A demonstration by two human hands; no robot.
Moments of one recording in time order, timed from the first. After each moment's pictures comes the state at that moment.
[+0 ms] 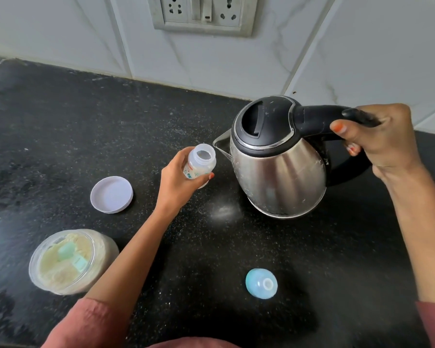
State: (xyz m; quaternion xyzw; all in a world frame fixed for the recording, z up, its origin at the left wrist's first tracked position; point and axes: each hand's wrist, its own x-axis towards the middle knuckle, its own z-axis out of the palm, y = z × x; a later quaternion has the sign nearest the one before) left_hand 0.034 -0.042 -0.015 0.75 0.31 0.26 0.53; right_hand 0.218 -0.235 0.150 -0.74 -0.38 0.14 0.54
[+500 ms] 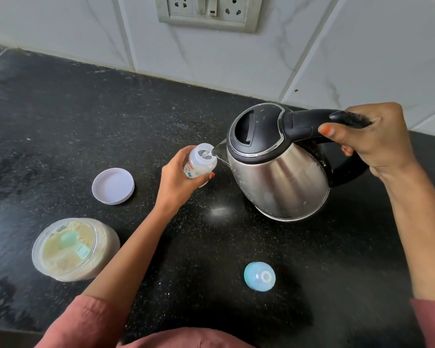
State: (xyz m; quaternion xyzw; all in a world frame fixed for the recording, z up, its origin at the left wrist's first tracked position) left_hand 0.024 -0.048 -0.015 0.75 0.30 0.26 0.53; right_hand 0.204 -0.232 0.157 -0.76 -0.40 0.15 0.49
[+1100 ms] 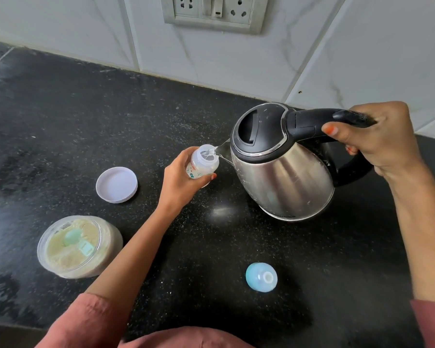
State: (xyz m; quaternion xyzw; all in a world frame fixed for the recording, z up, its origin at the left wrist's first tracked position) left_hand 0.022 -0.048 -0.017 0.75 0.31 0.27 0.52; right_hand 0.202 -0.230 0.162 -0.77 -0.41 0.13 0.48
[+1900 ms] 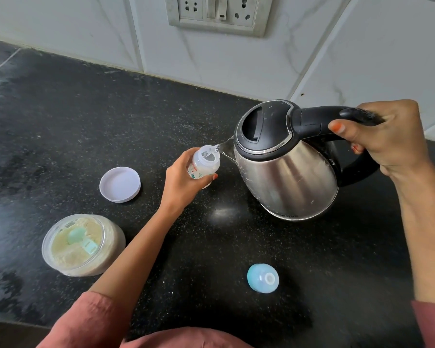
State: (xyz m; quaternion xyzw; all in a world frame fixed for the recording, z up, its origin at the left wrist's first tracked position) left_hand 0.023 -0.046 -0.022 0.74 0.32 0.27 0.52; right_hand 0.207 -0.231 0.160 -0.76 -0.41 0.10 0.49
